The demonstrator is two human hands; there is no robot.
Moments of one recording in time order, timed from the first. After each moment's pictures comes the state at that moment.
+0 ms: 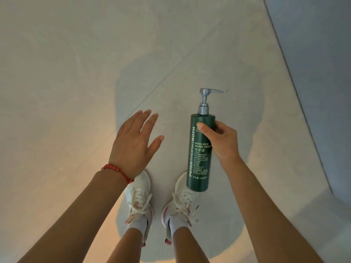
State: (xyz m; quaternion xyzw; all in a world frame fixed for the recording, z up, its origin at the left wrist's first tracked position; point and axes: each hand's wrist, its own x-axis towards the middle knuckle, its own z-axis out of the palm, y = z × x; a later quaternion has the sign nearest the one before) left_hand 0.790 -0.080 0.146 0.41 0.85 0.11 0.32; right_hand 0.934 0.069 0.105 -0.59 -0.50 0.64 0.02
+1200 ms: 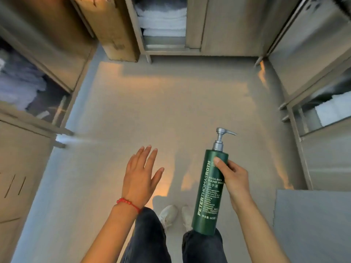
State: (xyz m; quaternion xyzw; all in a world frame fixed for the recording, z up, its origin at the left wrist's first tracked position) left_hand 0.741 -0.280 0.690 0.03 0.98 0.18 0.07; right_hand 0.730 -0.047 0.681 -0.29 -0.65 0.69 -0.11
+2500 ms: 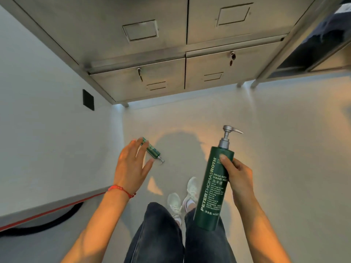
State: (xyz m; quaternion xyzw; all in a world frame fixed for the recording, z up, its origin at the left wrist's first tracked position) left_hand 1.221 -0.568 0.657 -0.59 0.78 0.19 0.01; right_hand 0.962 -0.497 0.646 0.15 -0.70 0.47 -0.52
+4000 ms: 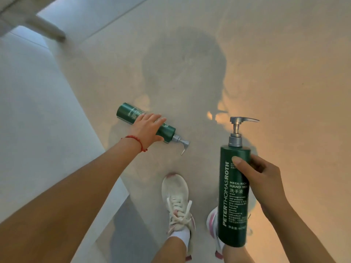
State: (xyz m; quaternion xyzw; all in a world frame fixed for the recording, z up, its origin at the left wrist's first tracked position) left_hand 1.312 -0.736 0.008 -0.33 0.87 0.22 0.29; right_hand 1.096 -0.541 0.121 0.05 -0.75 0.39 -0.53
